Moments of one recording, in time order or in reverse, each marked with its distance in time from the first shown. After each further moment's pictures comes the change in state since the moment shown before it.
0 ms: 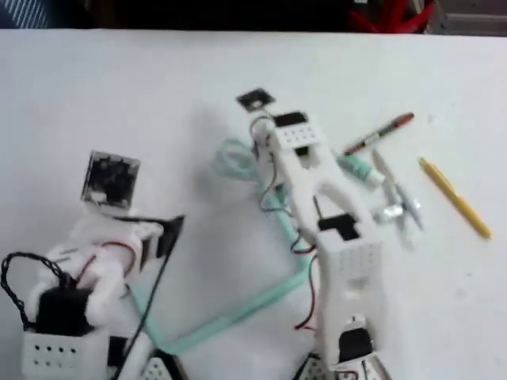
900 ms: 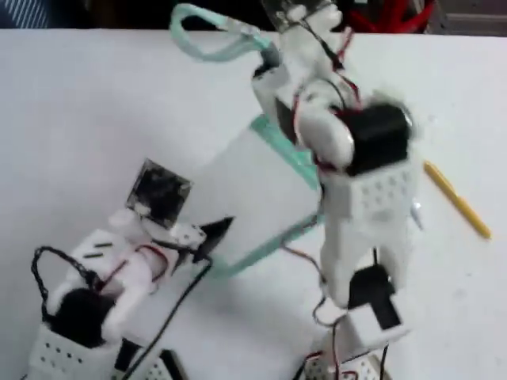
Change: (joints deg) left arm 17.6 -0.2 -1.3 -9.1 -1.1; right arm -4.8 -31.7 -46.2 26.3 0.0
